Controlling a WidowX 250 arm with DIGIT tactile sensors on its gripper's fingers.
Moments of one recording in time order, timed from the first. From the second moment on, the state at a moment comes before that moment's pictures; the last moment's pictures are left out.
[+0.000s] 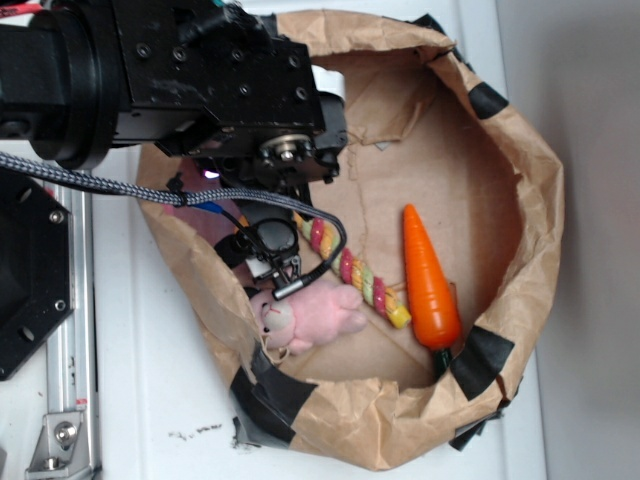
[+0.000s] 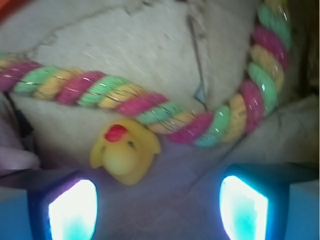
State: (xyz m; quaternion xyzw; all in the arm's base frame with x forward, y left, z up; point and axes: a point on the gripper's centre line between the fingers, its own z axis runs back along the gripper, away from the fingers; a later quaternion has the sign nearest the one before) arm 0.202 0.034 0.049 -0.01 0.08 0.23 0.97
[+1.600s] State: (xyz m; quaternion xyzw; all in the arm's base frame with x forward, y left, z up) arm 0.205 -0.002 0.012 0.04 0.04 0.19 0.98
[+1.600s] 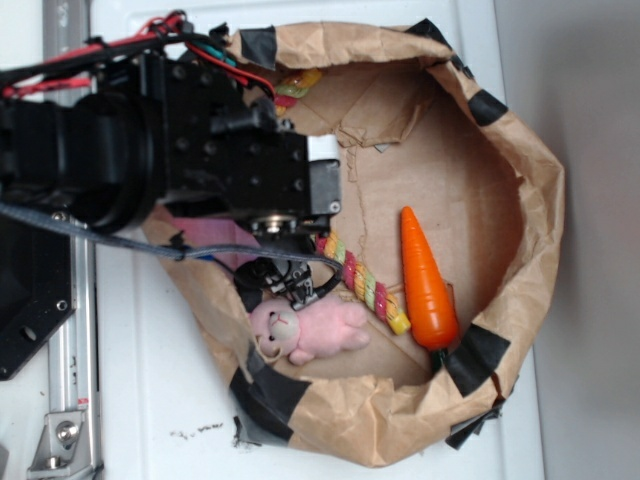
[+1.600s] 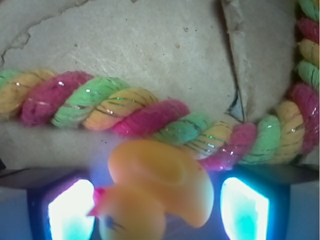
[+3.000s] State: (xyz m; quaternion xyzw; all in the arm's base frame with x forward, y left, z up) arm 0.206 0.002 0.020 0.01 0.04 0.16 0.99
